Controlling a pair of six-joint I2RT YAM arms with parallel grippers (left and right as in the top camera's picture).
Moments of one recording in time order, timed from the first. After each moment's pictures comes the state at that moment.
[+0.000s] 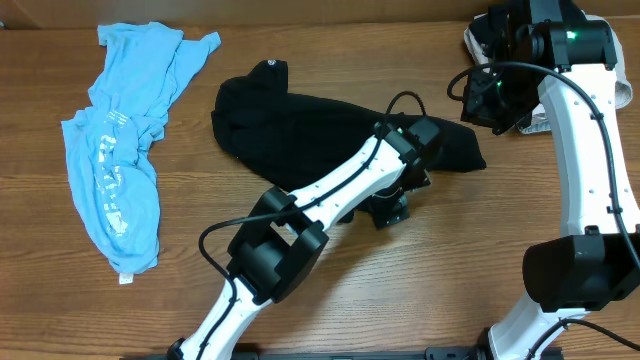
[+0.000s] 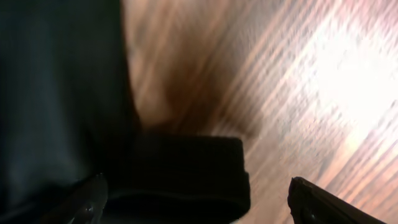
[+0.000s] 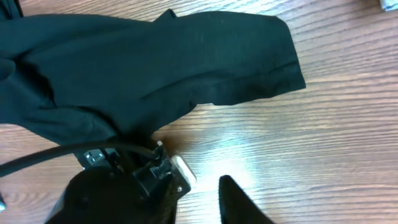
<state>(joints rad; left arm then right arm) -0.83 2.33 1.97 -1.23 -0.05 0.32 0.02 1.90 2.03 -1.51 -0.17 0.22</state>
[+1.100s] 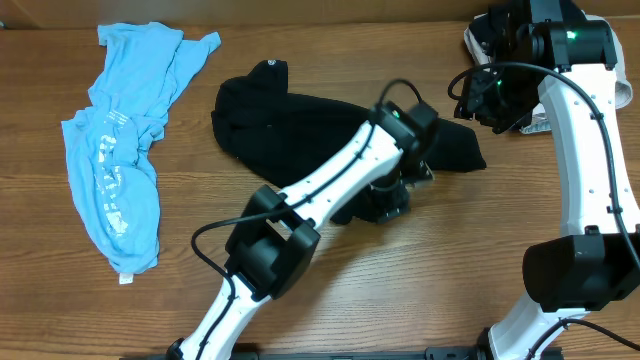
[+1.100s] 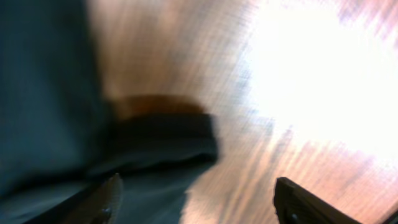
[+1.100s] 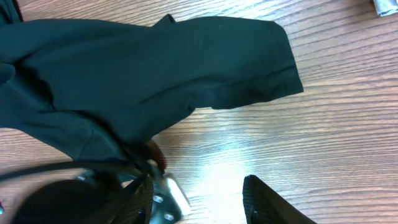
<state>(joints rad) -0.81 2.34 2.08 -1.38 0.09 0.35 0.02 1.90 2.03 -1.50 -0.16 0.23</state>
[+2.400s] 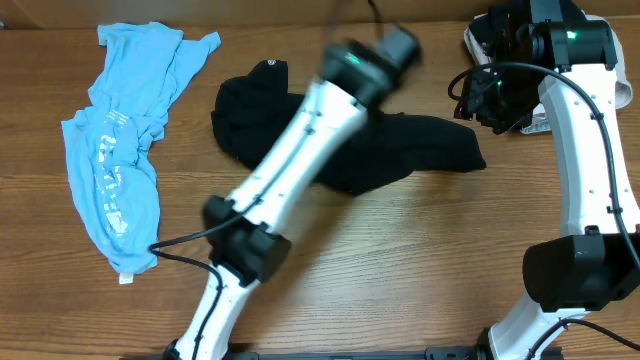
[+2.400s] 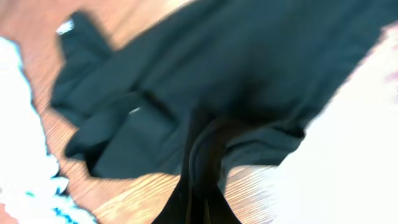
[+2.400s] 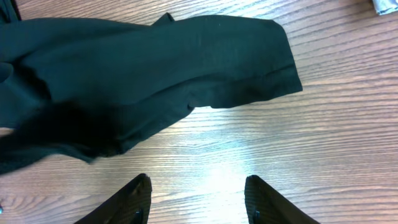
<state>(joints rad) -0.65 2.33 2.61 -1.63 -0.26 0.05 0.02 1.90 2.03 -1.50 -0.16 0.23</state>
